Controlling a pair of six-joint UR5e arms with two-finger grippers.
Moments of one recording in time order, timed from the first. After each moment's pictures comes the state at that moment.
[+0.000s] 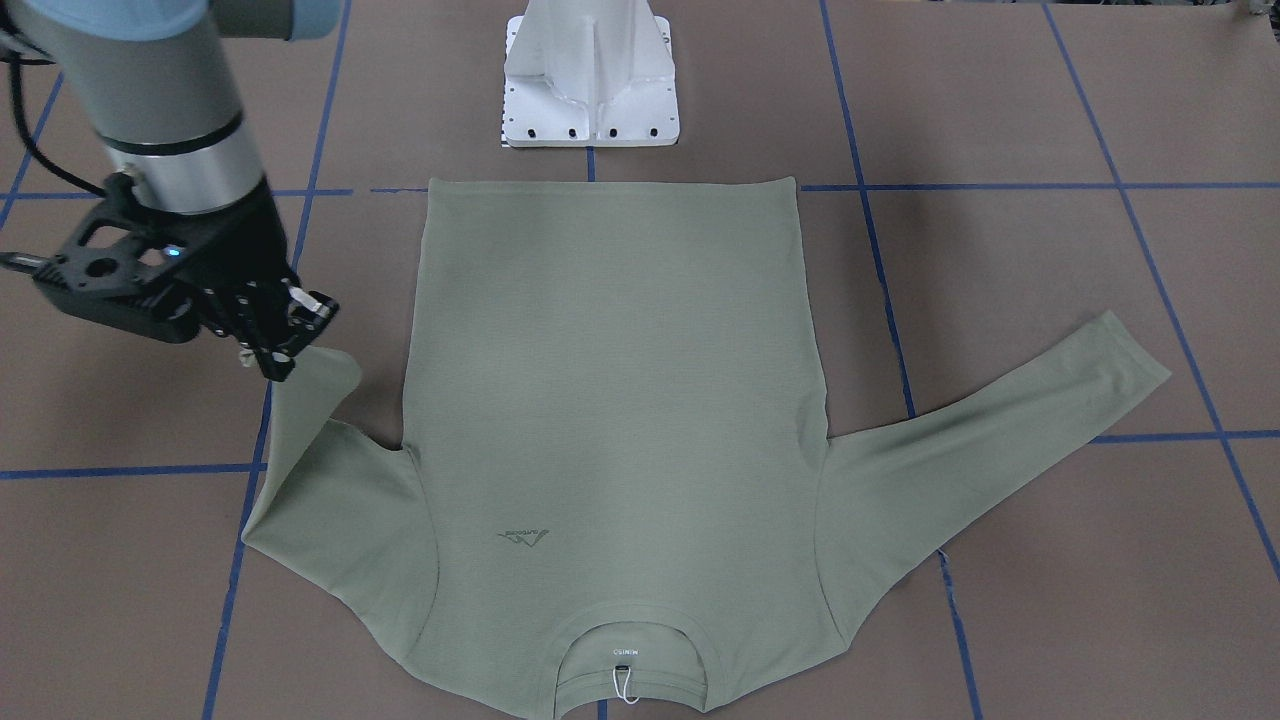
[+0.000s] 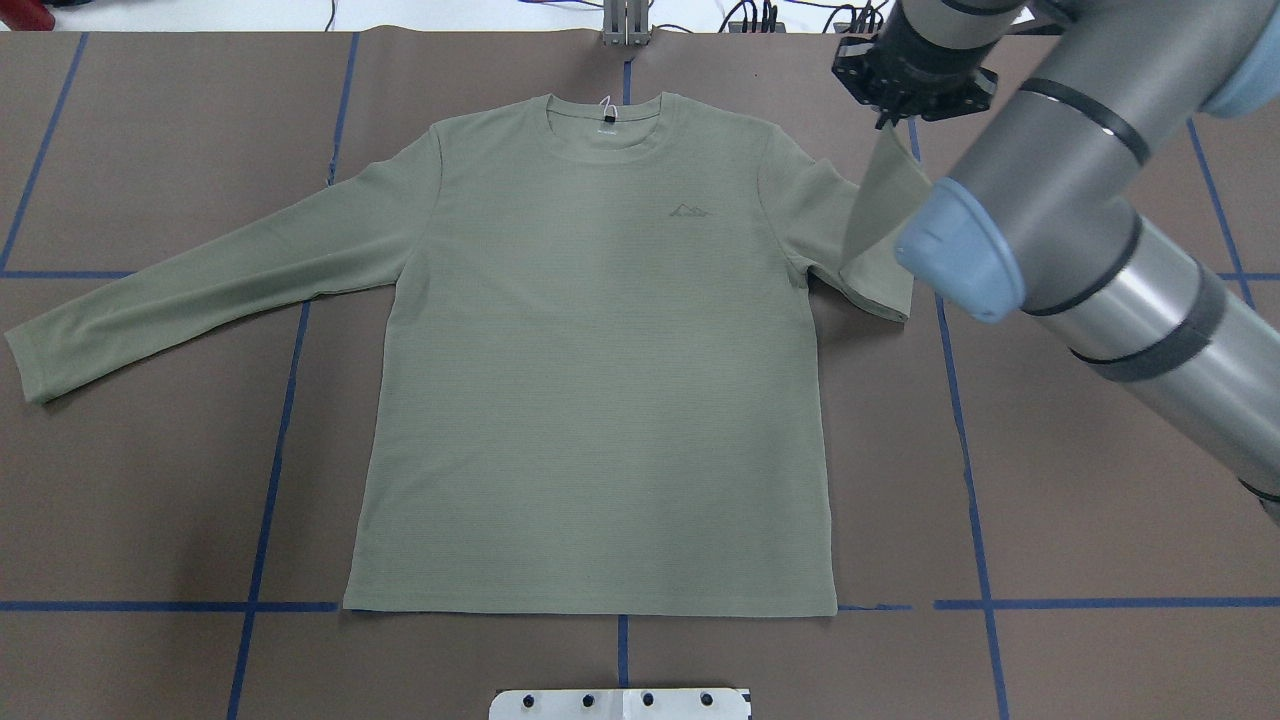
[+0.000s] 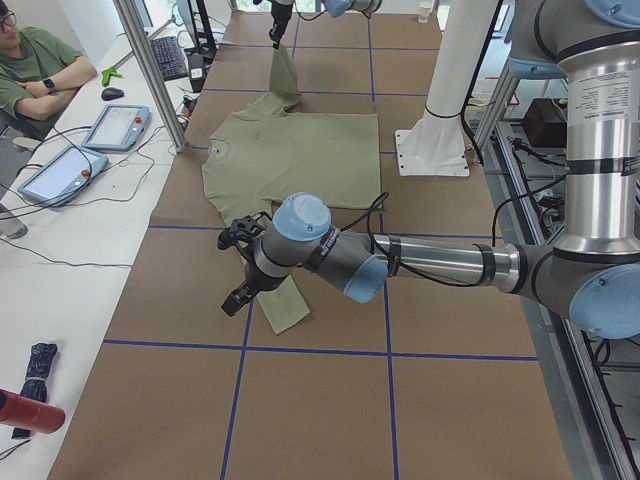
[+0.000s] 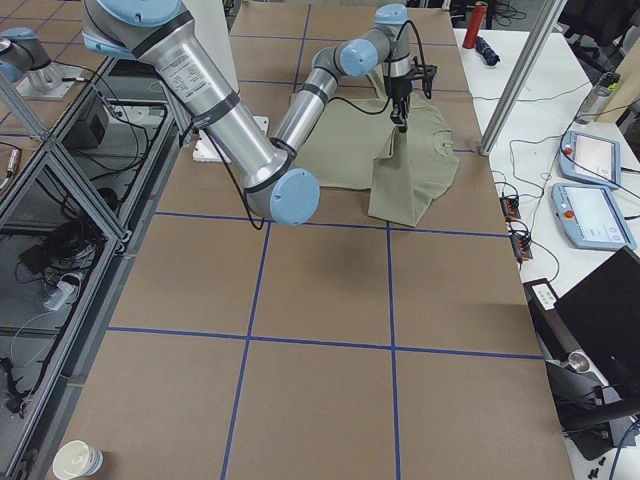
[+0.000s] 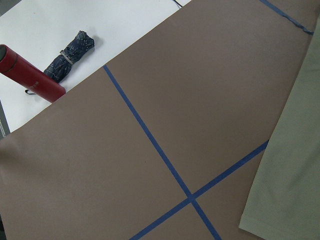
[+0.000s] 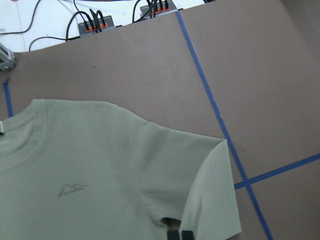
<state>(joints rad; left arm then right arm) -1.61 -1.48 -1.75 -2.08 -2.27 0.24 0.90 -0.75 1.76 -1.93 1.85 1.27</state>
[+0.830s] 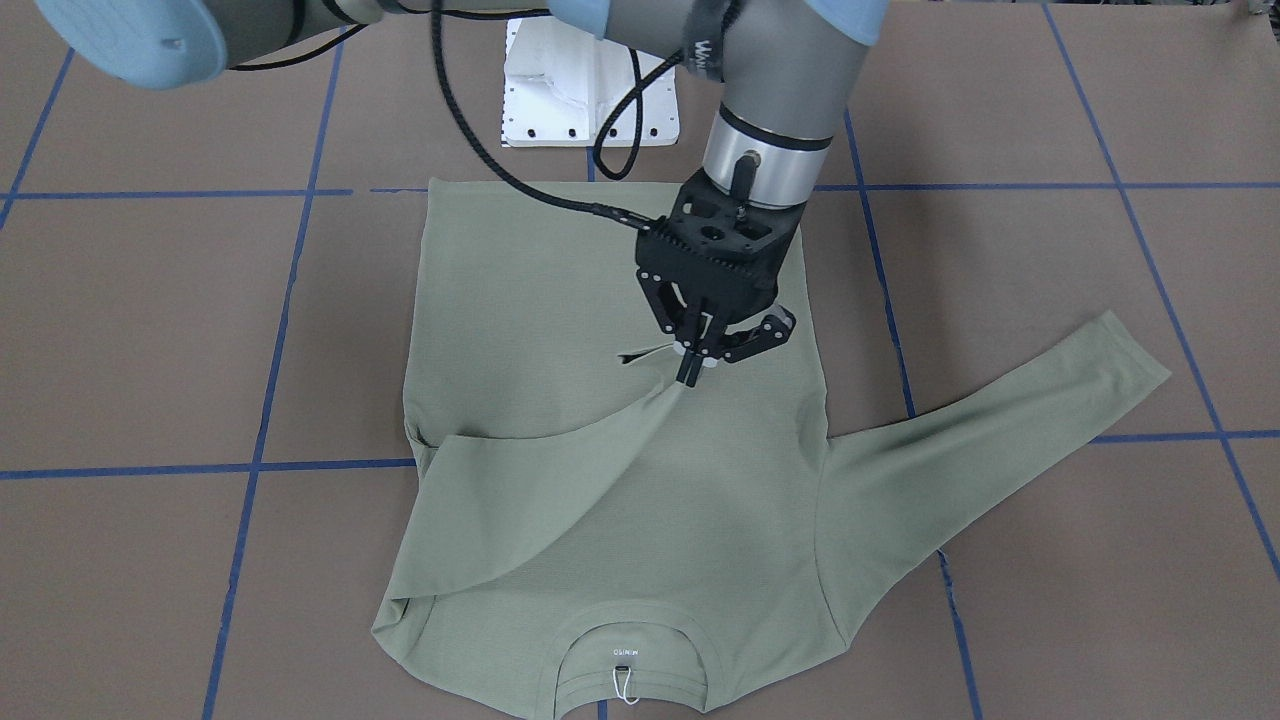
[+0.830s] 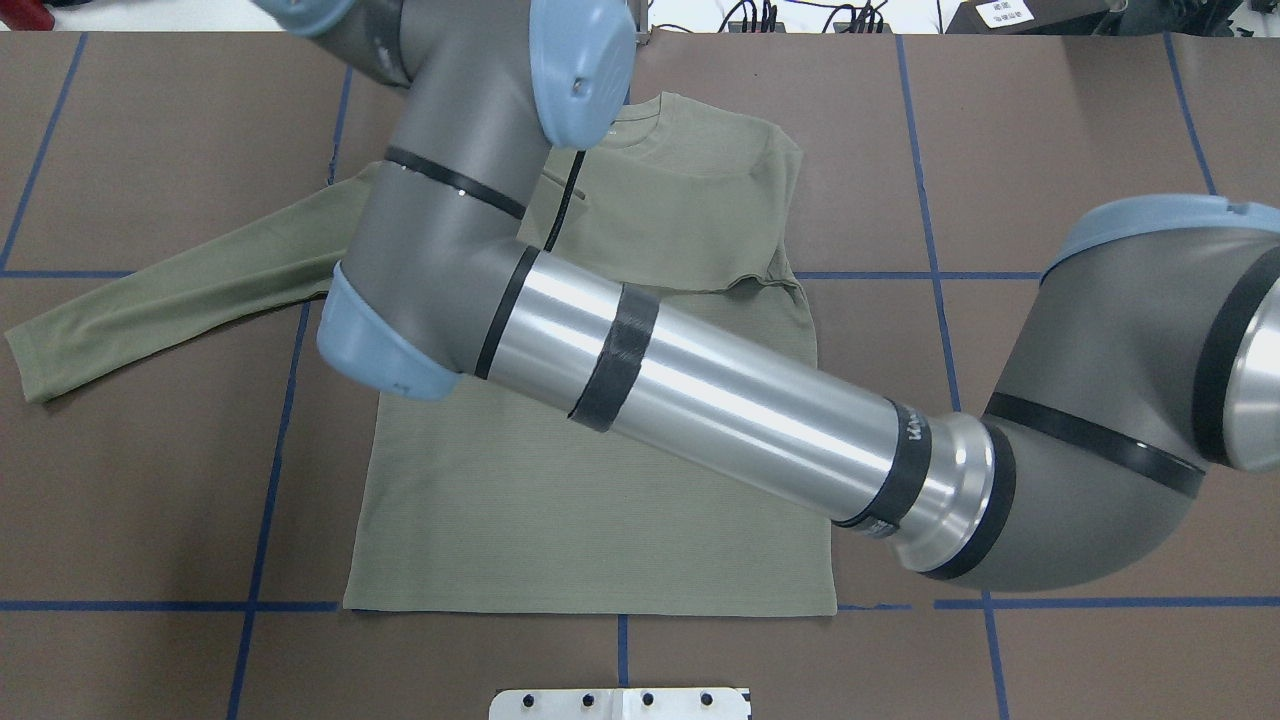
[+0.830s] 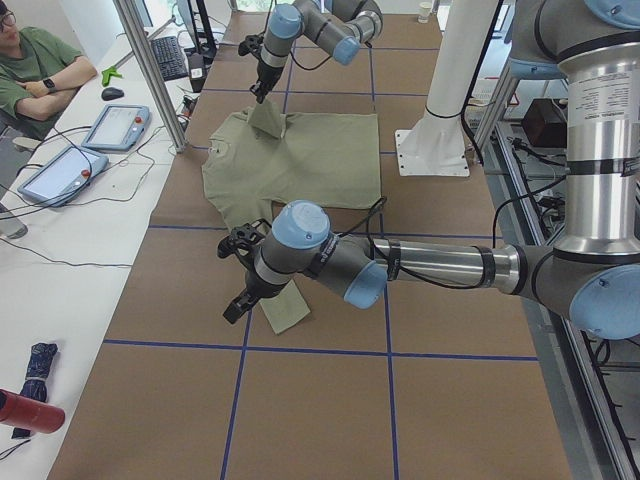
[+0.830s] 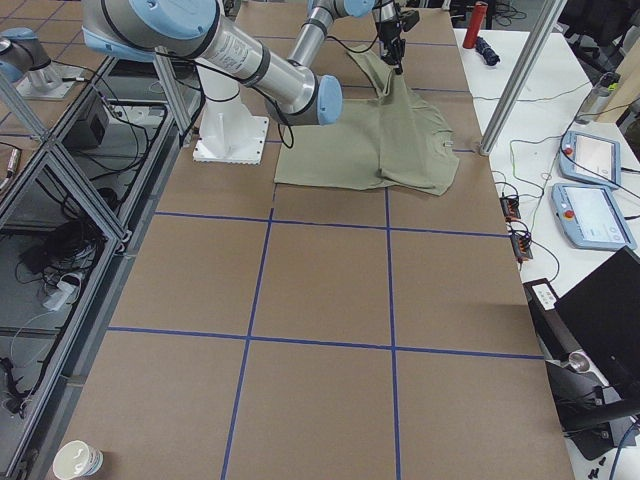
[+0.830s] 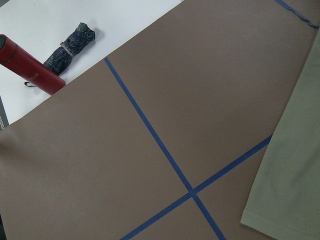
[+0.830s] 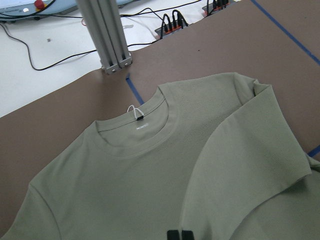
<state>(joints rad) -1.61 -1.48 -1.72 -2.08 -2.27 0.24 0.57 -0.21 1.15 -1.82 1.48 1.67</state>
